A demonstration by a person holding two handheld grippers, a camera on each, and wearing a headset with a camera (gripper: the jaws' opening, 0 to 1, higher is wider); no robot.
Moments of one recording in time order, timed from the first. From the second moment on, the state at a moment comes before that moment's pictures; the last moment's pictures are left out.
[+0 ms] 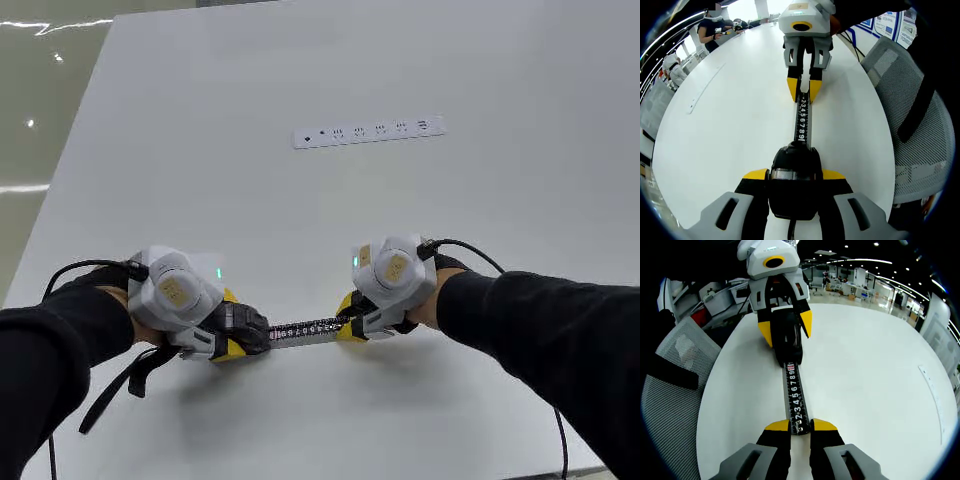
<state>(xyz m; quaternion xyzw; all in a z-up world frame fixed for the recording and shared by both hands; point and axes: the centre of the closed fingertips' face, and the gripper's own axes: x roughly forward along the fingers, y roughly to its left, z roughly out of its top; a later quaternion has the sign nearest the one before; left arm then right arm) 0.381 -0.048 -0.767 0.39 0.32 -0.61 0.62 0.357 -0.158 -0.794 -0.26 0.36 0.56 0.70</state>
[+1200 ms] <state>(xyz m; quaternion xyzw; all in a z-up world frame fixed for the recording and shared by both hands) 0.380 -0.048 -0.767 0.39 0.32 -0.61 0.62 0.356 -0.175 -0.795 -0.25 0.37 0.55 0.70</state>
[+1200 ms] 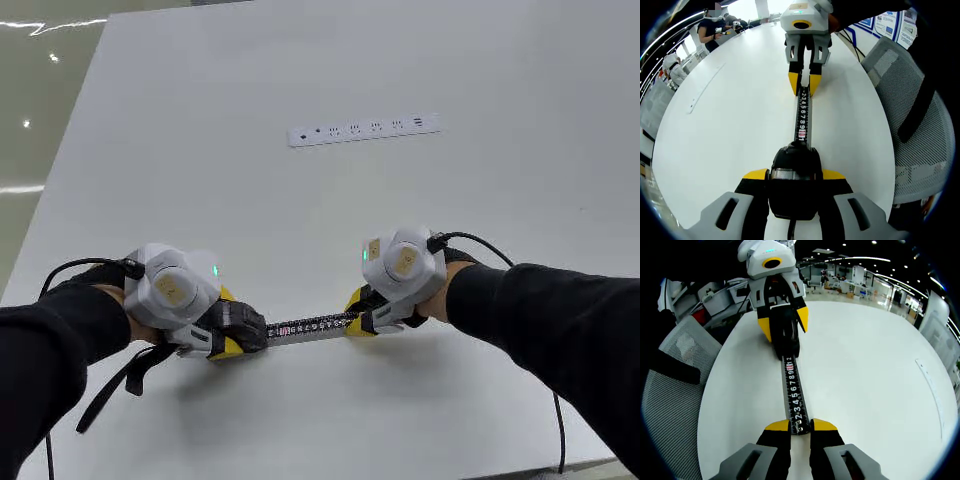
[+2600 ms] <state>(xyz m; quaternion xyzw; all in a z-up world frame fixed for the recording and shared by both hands) 0.381 -0.049 -0.767 0.38 0.33 -0.61 0.62 0.354 -0.195 -0.795 -0.25 0.38 0.55 0.70</state>
